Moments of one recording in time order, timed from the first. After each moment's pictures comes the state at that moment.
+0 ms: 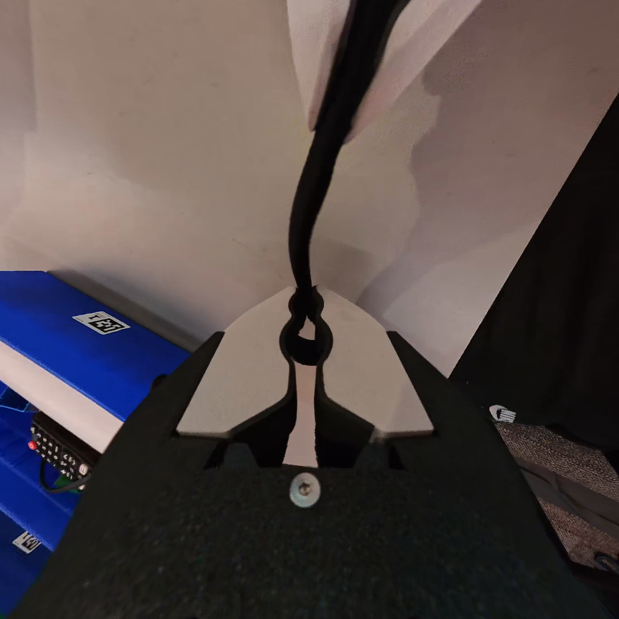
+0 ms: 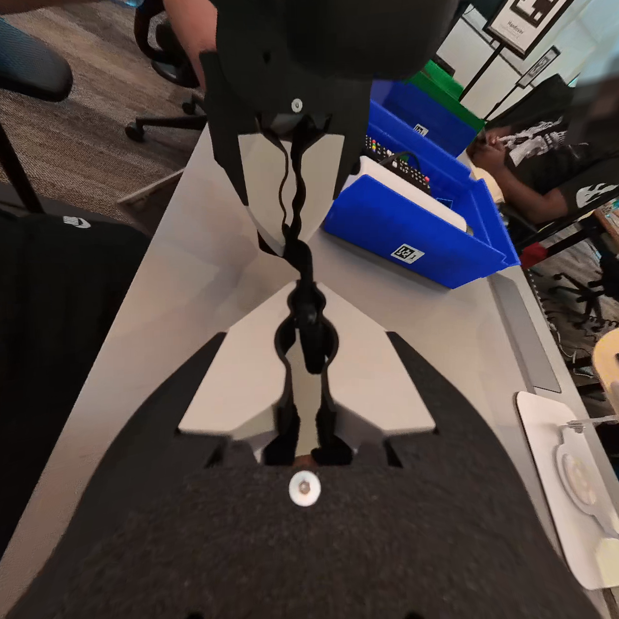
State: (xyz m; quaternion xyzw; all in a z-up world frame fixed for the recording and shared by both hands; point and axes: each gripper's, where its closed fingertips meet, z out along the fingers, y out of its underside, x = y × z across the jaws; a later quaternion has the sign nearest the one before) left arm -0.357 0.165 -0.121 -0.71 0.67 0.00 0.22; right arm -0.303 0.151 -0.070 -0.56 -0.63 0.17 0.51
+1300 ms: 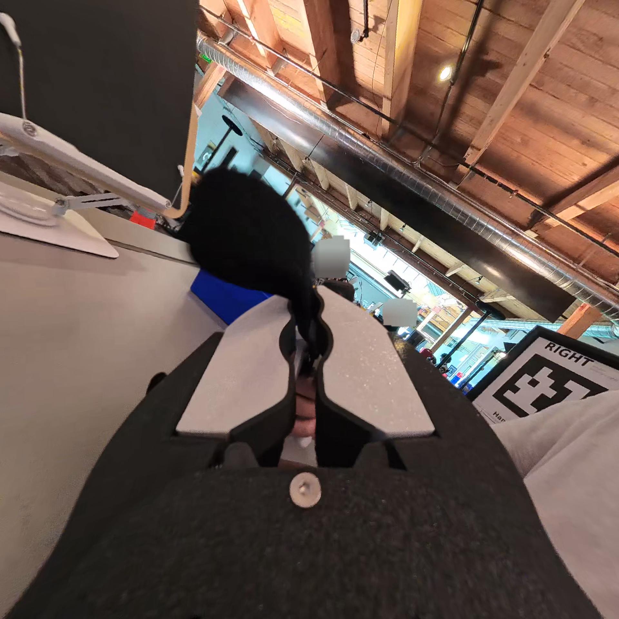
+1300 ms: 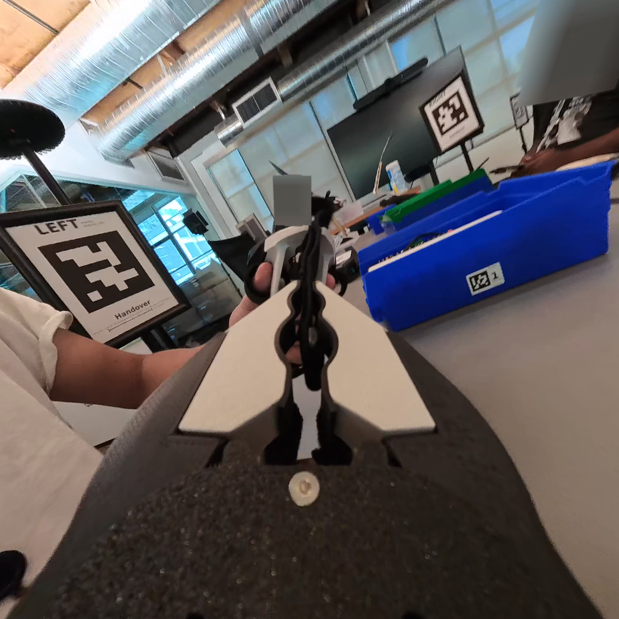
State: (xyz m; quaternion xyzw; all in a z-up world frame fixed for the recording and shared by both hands) left arm -0.313 0.205 -0.002 -0.57 0.15 -0.67 0.46; right arm -0.281 0.184 -0.029 -0.56 -0.24 0.62 0.49
